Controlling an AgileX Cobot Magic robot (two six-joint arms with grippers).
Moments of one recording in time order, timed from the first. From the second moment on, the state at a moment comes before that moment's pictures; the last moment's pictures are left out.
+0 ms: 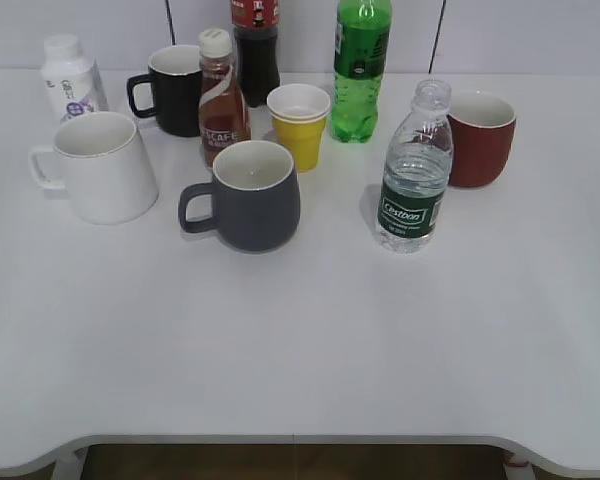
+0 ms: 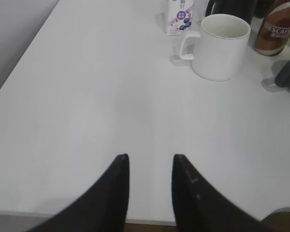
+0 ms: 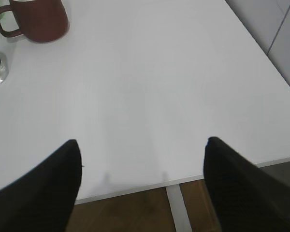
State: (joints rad) left arm -0.03 -0.01 -0.53 0.06 1.07 -0.10; right arm 0.09 -0.01 -0.51 -0.18 1.06 0.24
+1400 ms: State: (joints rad) left arm -0.03 -0.01 -0.53 0.06 1.07 -0.10; right arm 0.09 -0.01 -0.51 -0.18 1.06 0.24
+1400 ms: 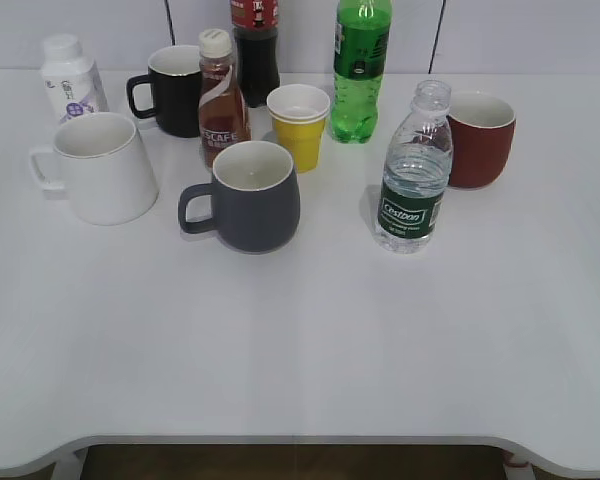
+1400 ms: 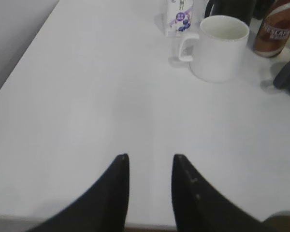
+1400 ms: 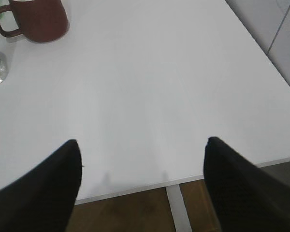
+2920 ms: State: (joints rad) left arm -0.03 1.61 -0.28 0.16 -1.04 0.03; right arm 0.09 -0.01 -0.51 -0.17 1.06 0.24
